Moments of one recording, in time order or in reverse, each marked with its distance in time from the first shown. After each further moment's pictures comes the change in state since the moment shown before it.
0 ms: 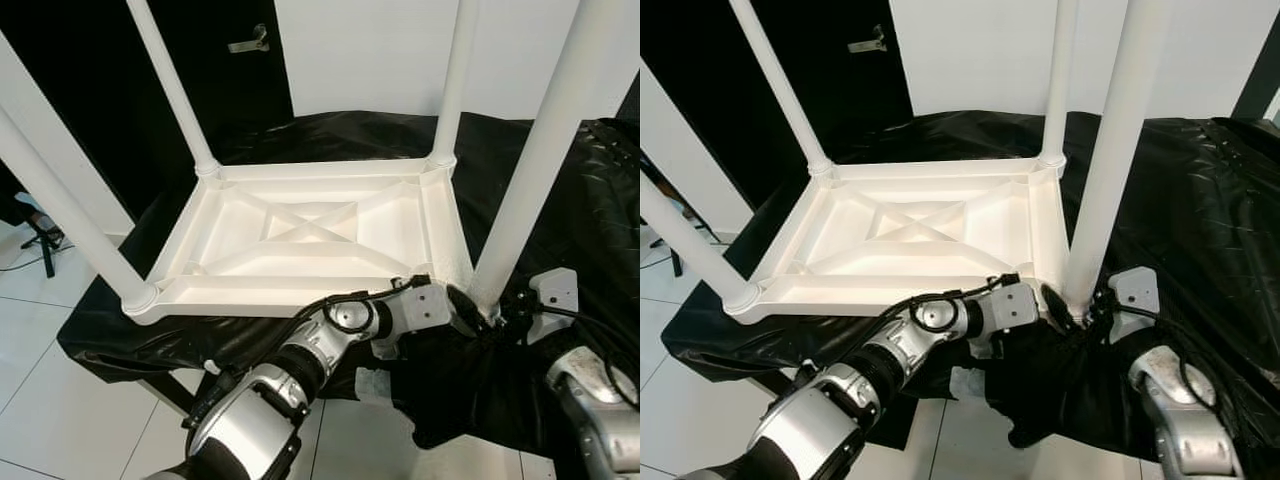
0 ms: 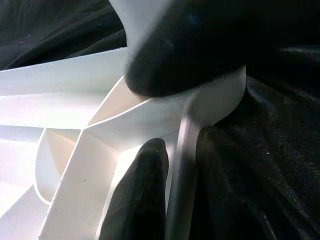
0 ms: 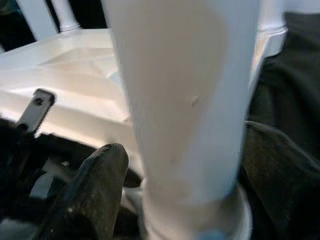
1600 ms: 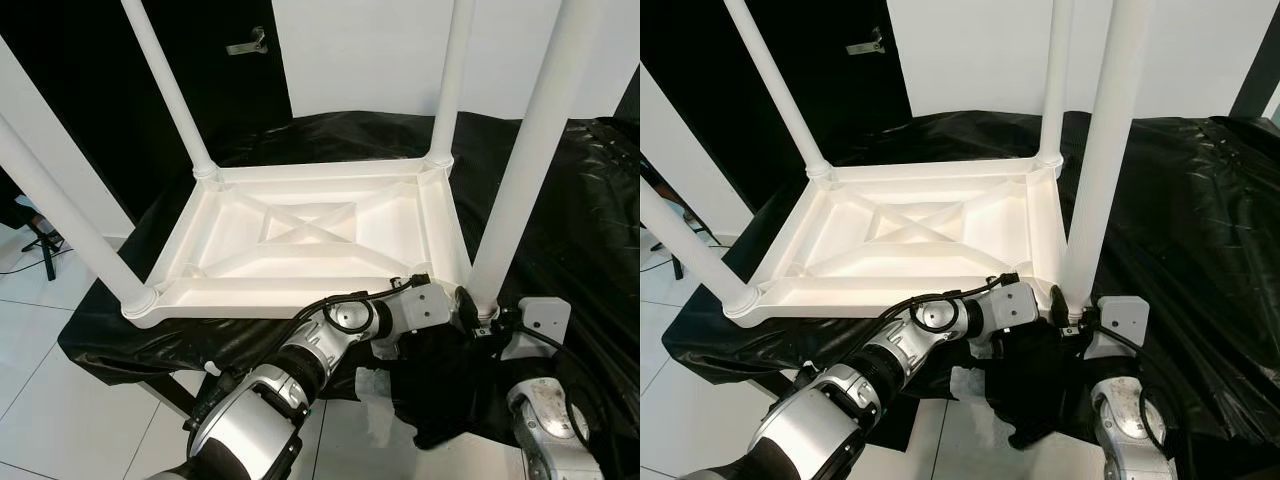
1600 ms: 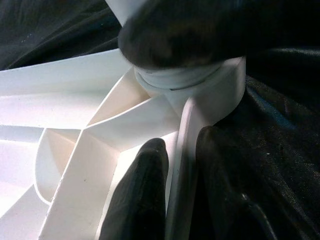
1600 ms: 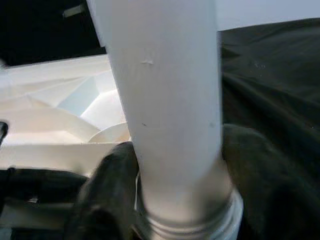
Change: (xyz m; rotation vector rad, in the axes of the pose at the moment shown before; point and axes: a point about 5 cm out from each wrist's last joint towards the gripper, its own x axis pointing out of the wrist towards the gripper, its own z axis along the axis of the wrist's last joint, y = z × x) left arm 0.000 0.000 -0.001 -0.007 0.004 0.005; right arm -0.002 0.026 -0.007 0.043 -0.076 -0.387
